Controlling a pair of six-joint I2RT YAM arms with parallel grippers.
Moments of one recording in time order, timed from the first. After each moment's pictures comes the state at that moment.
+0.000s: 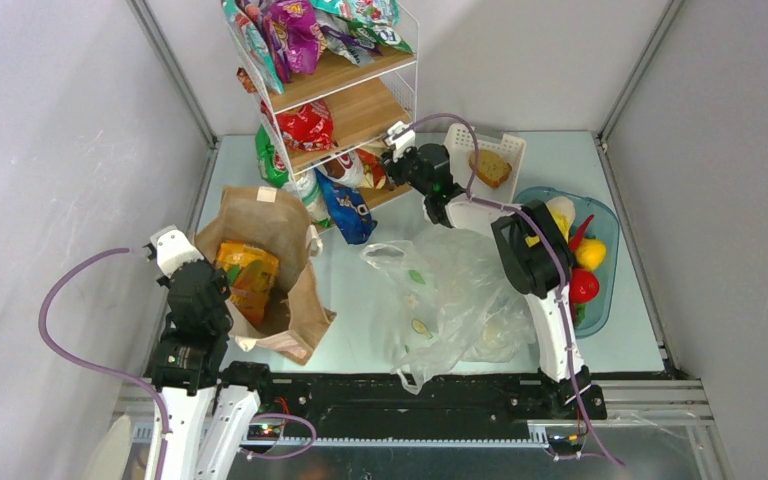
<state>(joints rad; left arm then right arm) -0.09 0.41 0.73 -0.61 -0.67 -0.24 0.55 2.23 1.57 0.58 -0.17 -0.20</state>
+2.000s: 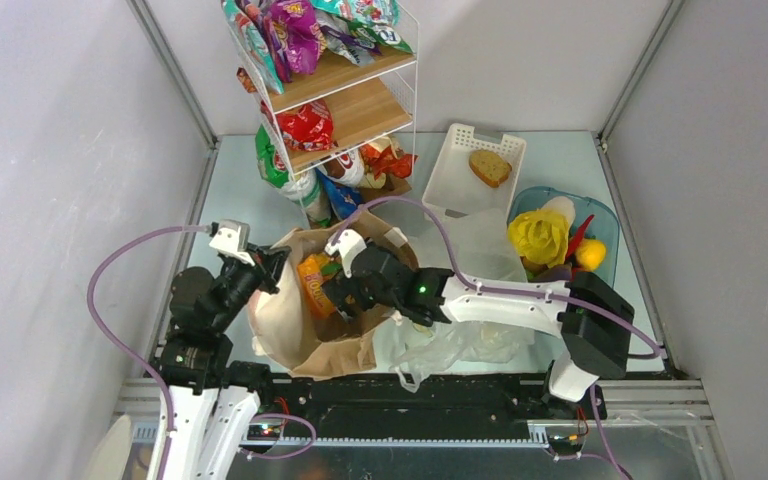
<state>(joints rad) -0.12 0.38 0.65 -0.38 0.31 -0.16 1.19 1.64 1.19 -0.13 0.17 0.16</state>
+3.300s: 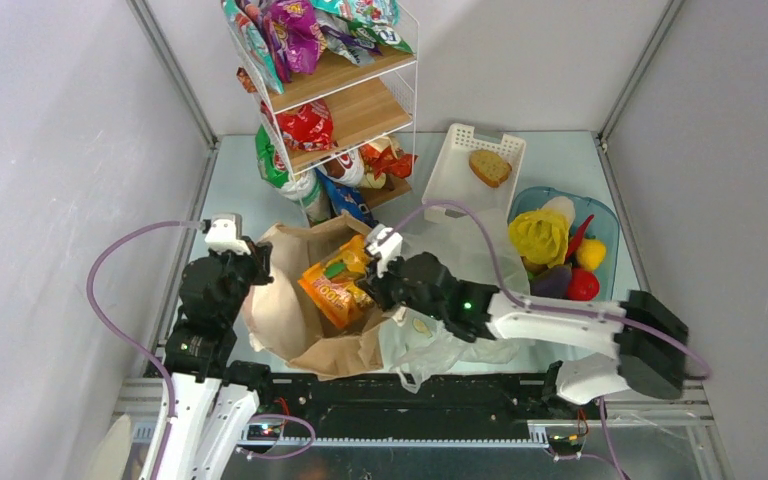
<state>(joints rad) -0.14 0.45 0.64 -0.40 0.01 -0.17 1.15 1.45 0.92 0.20 0.17 0.20</state>
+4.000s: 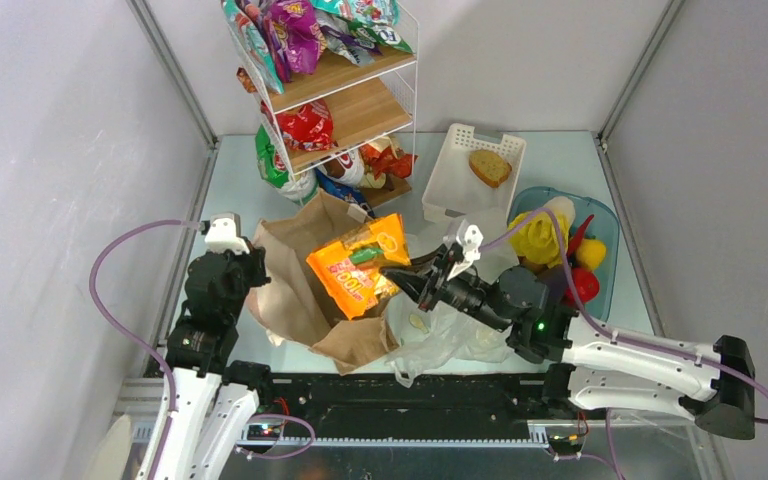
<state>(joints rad) -0.15 0.47 0.64 -0.46 -0.13 -0.18 1.18 0.94 0.72 0.43 0.06 0.17</state>
